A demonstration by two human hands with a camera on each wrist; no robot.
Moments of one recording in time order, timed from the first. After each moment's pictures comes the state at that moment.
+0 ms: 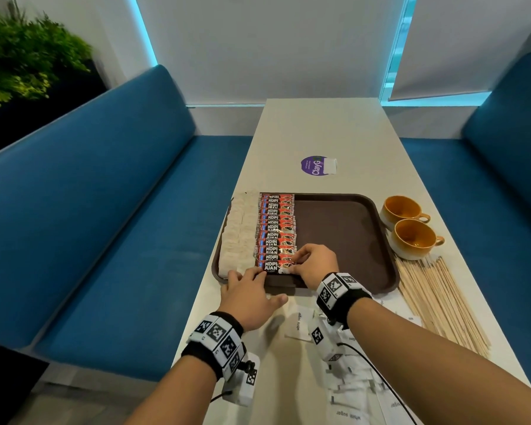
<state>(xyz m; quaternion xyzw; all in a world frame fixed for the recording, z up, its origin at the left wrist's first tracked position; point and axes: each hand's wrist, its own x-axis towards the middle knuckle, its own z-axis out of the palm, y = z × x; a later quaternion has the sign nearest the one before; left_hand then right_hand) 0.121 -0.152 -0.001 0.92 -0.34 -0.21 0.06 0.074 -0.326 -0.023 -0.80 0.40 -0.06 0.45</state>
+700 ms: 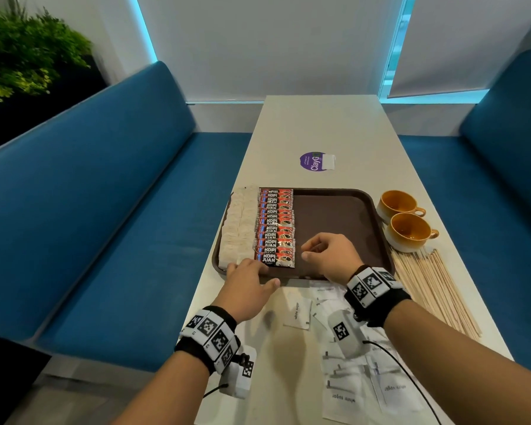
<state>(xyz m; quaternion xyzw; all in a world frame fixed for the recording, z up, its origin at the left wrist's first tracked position) 0.117 -0.143 0.009 0.90 -0.32 -0.20 0.23 0.026 -0.334 0.022 -0.81 0.34 -0.08 0.46</state>
